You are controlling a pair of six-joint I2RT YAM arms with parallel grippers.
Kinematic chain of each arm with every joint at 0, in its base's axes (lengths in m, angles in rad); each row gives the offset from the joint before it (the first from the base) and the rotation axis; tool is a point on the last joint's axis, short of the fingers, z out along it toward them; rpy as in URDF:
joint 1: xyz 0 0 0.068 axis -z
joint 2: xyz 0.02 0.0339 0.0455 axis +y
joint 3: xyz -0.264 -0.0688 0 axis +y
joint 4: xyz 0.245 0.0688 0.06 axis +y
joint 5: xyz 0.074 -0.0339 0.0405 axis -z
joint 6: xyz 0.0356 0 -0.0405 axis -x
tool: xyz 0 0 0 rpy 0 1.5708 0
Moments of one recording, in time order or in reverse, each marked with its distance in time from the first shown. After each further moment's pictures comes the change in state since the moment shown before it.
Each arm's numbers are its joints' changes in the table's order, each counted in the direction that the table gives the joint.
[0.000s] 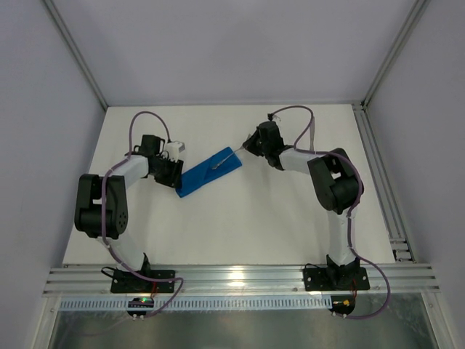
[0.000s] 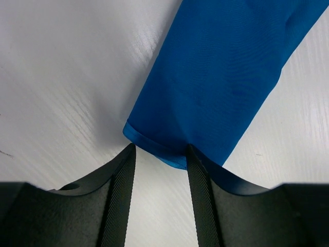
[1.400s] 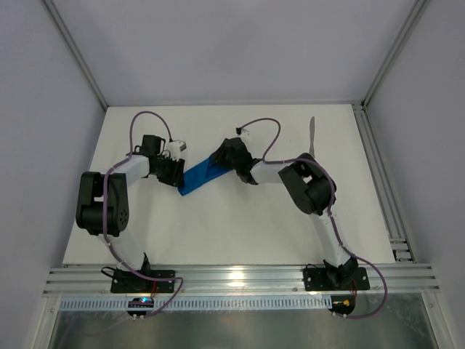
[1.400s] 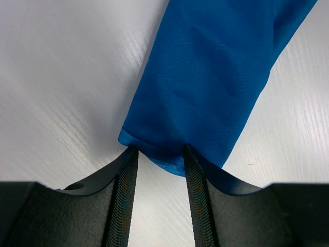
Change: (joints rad) left arm 0.000 0.028 0.000 -0.051 0.069 0.001; right arm -0.243 0.173 -0.115 -0.097 0.128 -0.115
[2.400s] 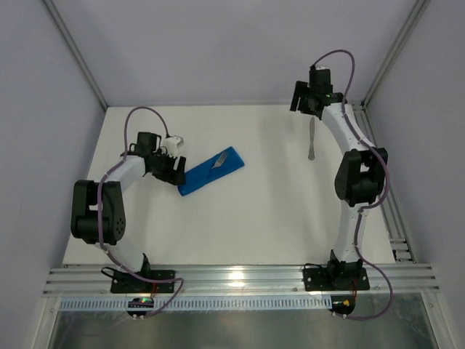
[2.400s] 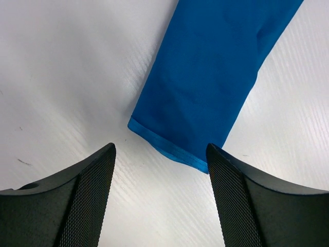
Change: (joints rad) left arm -0.012 -0.072 0.000 0.019 0.003 -0.030; right arm 0.512 -0.207 -0.477 0.838 -0.065 0.654
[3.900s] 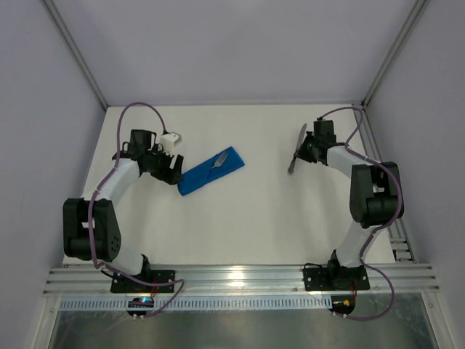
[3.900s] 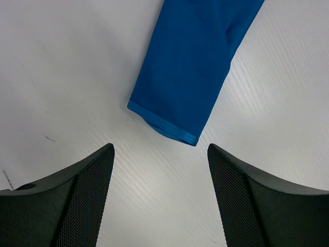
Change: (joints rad) left arm -0.001 -0.169 -0.006 0.103 -0.006 -0.065; right arm 0.130 -0.224 0.718 -0.291 -0.182 -0.207
